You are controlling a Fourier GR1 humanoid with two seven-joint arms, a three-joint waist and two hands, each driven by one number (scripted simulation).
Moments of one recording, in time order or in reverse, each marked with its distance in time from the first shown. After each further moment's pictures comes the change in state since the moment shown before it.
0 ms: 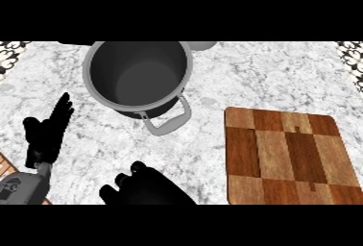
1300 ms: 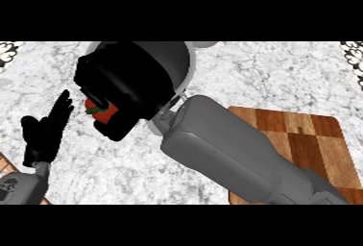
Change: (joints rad) left arm 0.005 0.005 0.006 -0.058 -0.024 -0.007 0.033; right arm -0.338 0.135 -0.396 0.635 -0.213 -0.300 -0.328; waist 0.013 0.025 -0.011
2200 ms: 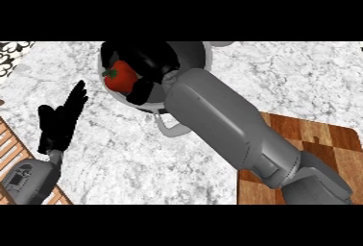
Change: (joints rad) left arm -0.100 -0.019 -0.060 0.046 0.011 -0.012 -0.005; right arm -0.166 0.000 0.016 0.508 -0.169 -0.078 -0.215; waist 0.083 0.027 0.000
